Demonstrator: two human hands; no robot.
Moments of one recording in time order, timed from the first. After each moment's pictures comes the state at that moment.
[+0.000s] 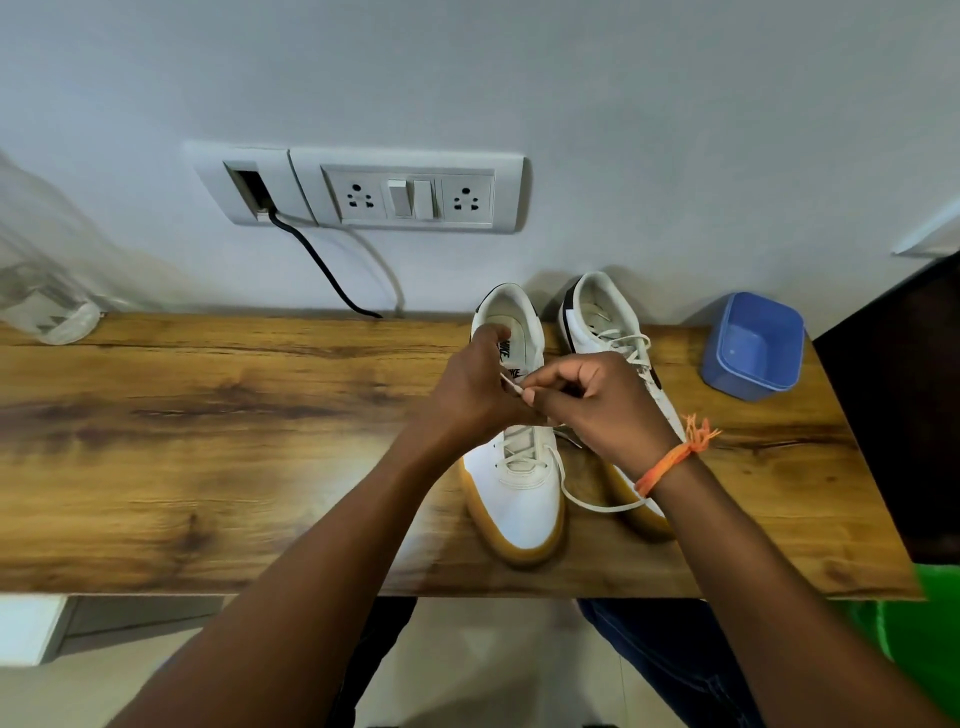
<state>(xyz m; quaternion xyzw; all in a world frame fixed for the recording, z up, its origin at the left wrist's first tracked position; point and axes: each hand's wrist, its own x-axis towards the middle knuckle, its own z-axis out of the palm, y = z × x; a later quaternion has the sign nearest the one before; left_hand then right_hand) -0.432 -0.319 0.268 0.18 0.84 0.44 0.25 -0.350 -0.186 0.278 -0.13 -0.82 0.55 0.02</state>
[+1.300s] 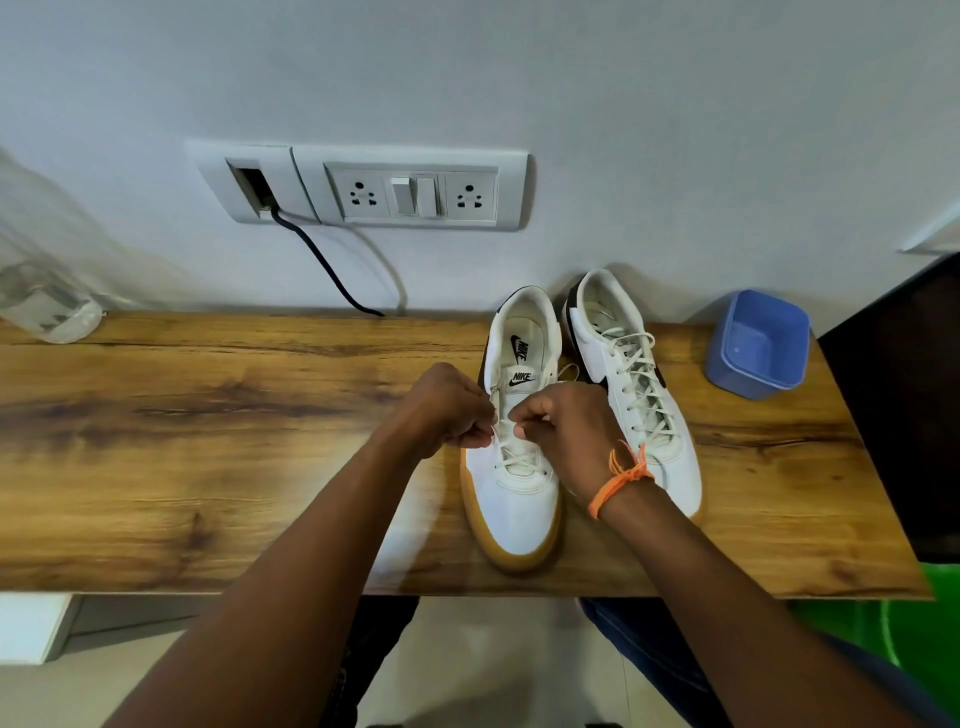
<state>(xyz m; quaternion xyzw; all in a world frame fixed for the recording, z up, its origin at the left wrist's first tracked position) -0.445 -0.340 0.252 -0.02 0.80 0.46 0.39 -0.348 -0.211 0.252 -0.12 -0.93 0.36 0.00</state>
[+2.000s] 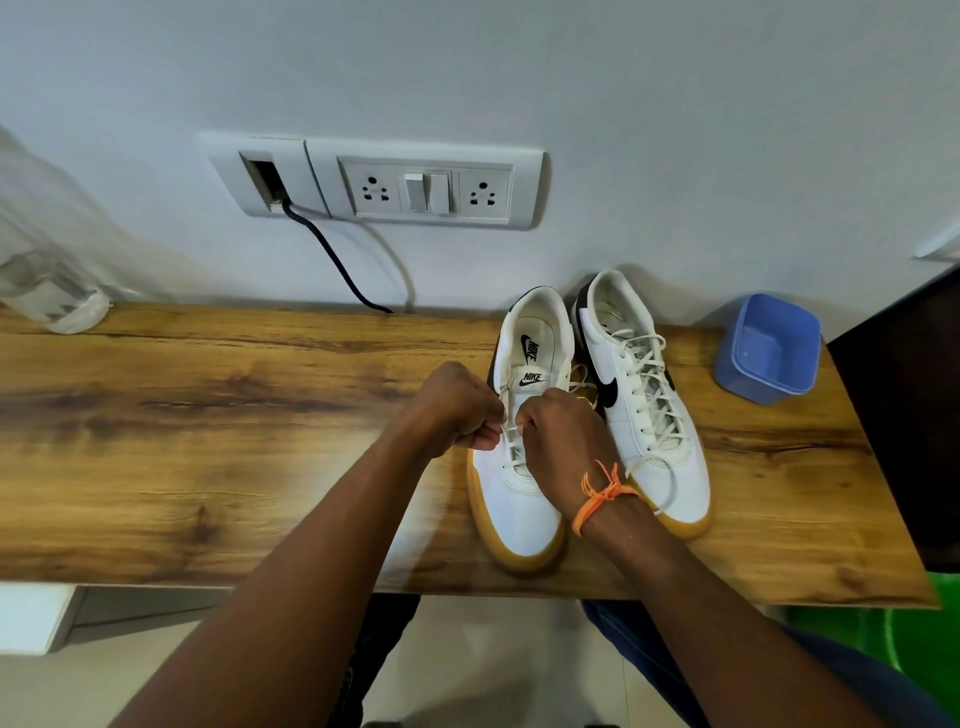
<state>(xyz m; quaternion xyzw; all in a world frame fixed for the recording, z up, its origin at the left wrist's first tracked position) -0.445 -0.339 0.254 -0.03 0.79 0.46 0.40 -0.351 -0.232 0.240 -0.12 -0.97 0.21 0.03</state>
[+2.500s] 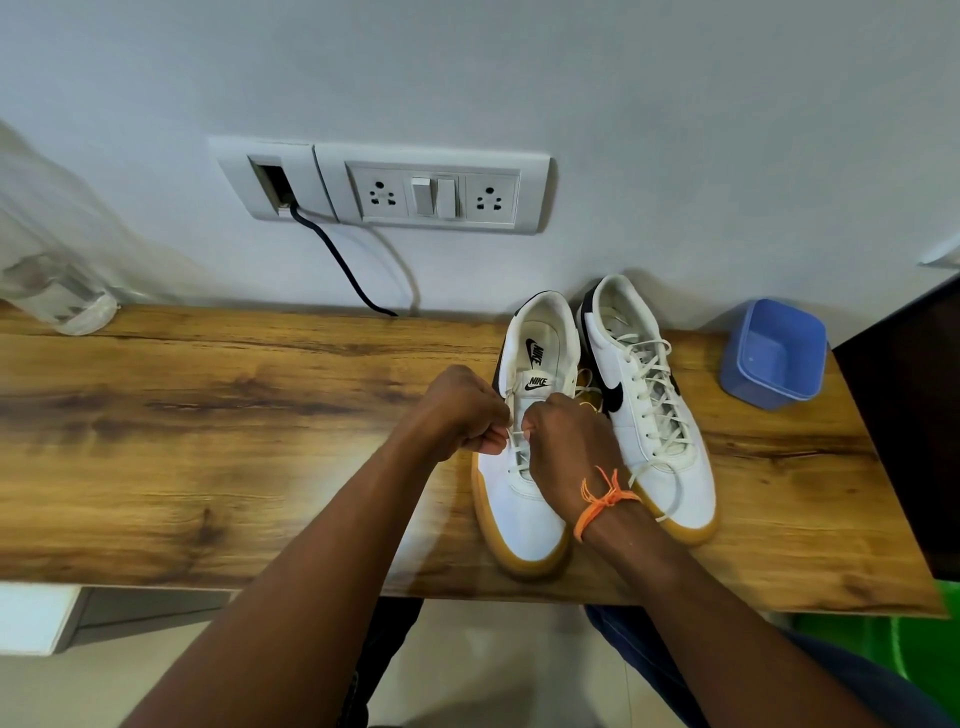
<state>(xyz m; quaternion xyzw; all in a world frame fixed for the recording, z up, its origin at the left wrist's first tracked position) -0.445 -0.339 0.257 -0.02 0.79 0.46 0.41 -0.351 -0.235 0.242 -0.12 -0.98 0.16 -0.01</state>
